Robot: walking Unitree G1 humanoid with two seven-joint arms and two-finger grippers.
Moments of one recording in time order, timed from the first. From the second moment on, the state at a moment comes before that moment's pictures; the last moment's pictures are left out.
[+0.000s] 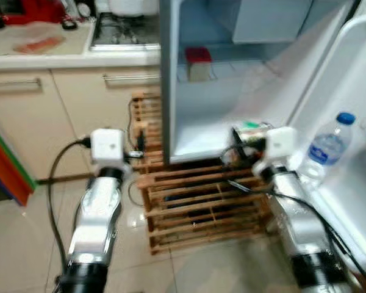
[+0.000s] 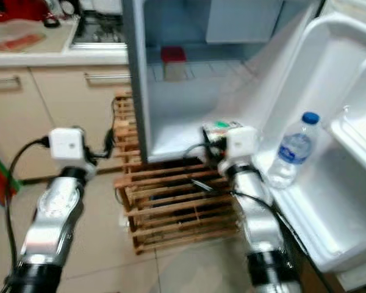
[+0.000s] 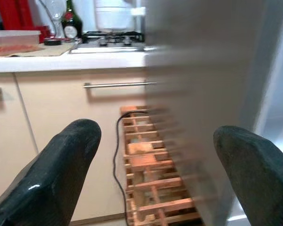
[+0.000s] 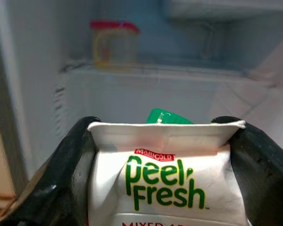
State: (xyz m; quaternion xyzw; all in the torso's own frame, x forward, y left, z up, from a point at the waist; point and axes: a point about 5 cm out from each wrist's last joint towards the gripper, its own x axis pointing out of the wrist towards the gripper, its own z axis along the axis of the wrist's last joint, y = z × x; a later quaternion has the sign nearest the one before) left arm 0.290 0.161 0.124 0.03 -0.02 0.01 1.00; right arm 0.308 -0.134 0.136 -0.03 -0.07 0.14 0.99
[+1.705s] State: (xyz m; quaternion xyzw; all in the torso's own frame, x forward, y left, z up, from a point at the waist) left arm 0.151 0.110 0.137 0.02 0.05 -0.32 0.95; right arm 0.403 -0.067 0.212 -0.11 -0.13 0.05 0.98
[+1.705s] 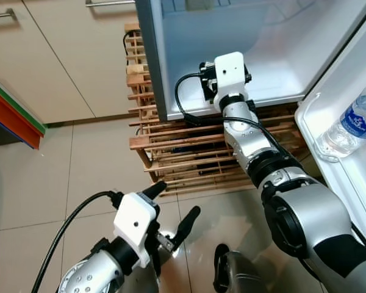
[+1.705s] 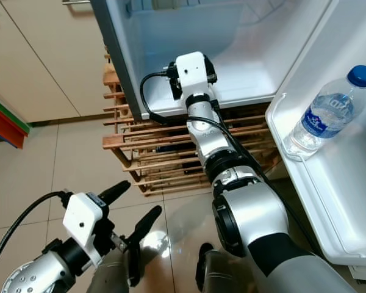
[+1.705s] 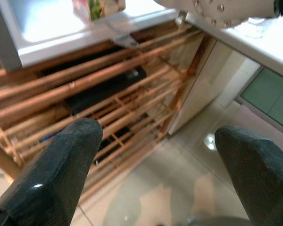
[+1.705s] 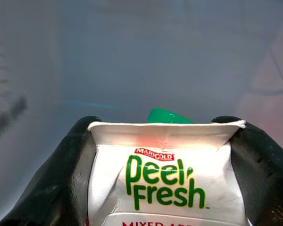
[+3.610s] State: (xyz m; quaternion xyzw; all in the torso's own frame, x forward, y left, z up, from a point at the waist) left arm 0.164 0.096 0.144 0.01 0.04 -0.31 0.95; right arm 0.415 -0.078 0.234 -0.05 -0.10 0.09 0.99
